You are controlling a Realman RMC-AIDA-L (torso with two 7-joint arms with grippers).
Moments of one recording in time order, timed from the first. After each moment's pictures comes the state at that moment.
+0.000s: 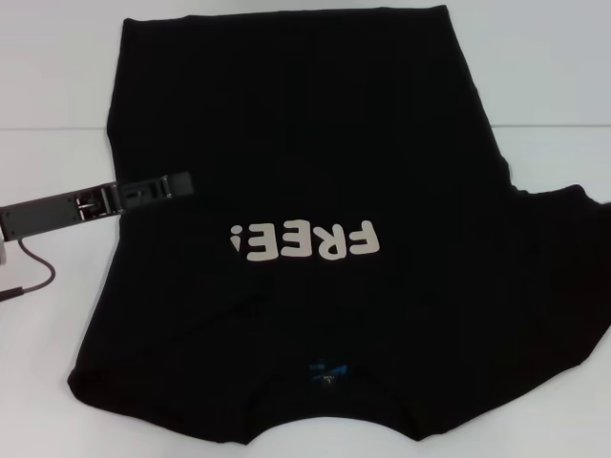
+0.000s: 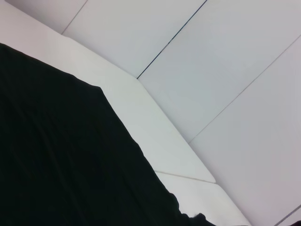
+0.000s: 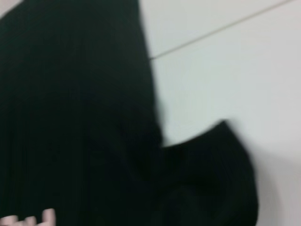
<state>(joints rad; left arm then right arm) -0.57 -2.05 0.39 0.72 2.09 1.55 -1.99 0.74 1.79 -0.56 -0.63 -2.55 -1.34 2.61</state>
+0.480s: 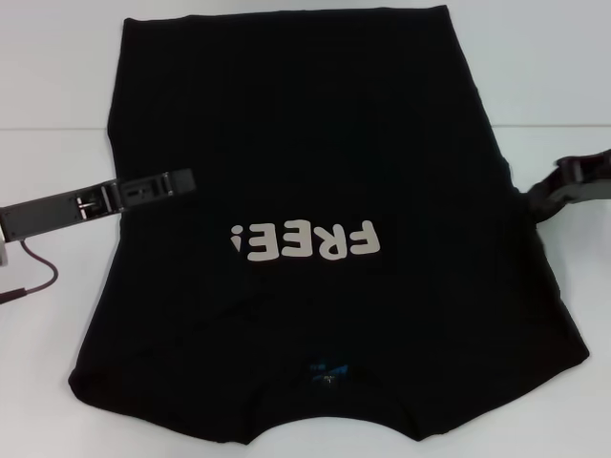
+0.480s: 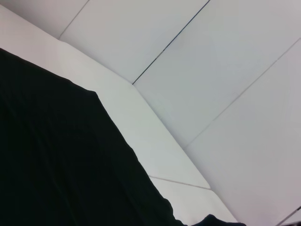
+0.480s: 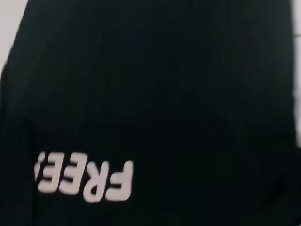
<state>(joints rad) -0.57 -2.06 0.39 0.72 2.06 1.56 -1.99 0.89 1.85 -0.79 -0.65 -2.52 -1.39 2.59</state>
